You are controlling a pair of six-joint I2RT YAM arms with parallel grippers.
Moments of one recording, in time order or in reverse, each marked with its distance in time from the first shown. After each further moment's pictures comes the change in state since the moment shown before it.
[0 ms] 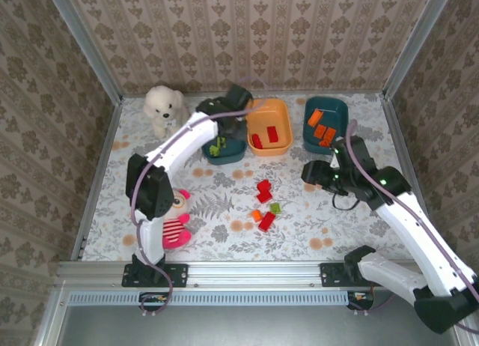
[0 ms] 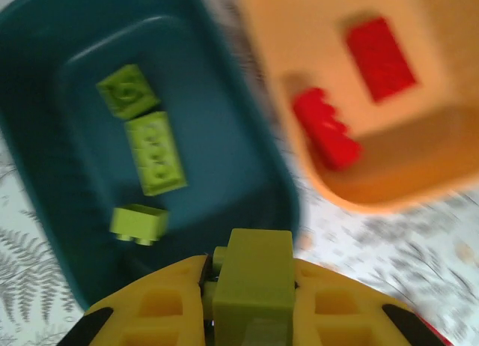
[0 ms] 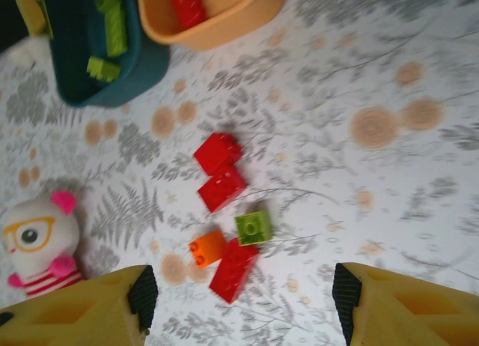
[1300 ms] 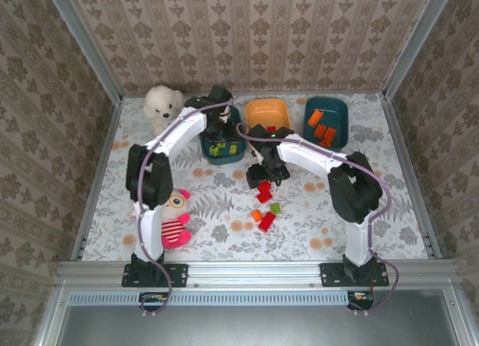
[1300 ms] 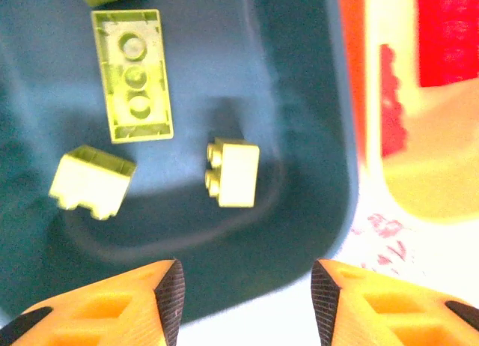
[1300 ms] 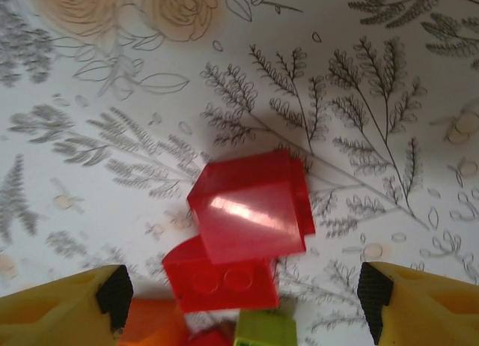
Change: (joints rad) left arm 0.120 0.027 -0.065 -0.022 0.293 -0.172; right arm 0.230 0.990 0.466 -0.061 0.072 -0.357
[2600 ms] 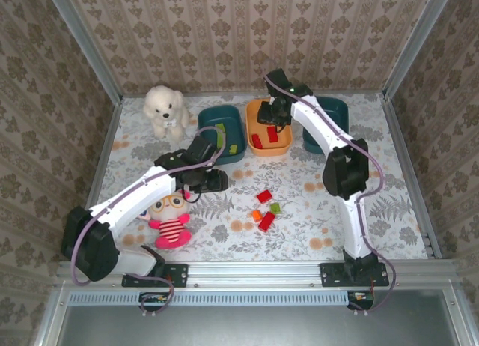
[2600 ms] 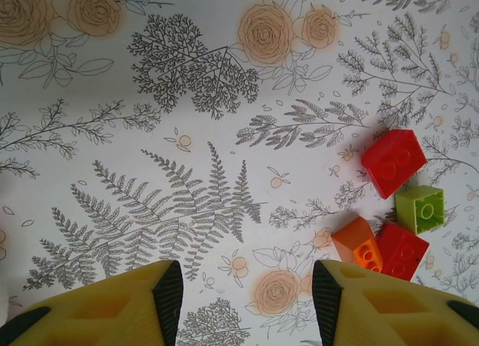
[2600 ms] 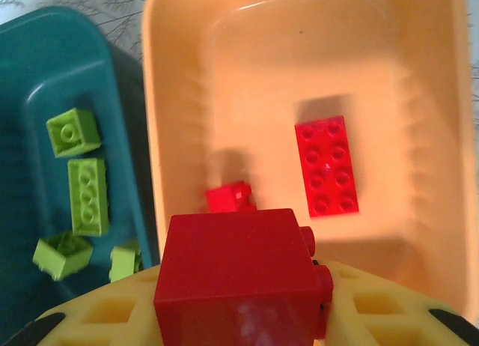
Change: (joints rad) left arm -0.166 -0.682 -0.797 0.180 -0.019 -0.148; right arm -0.247 0.296 0.673 0.042 0.006 0.192
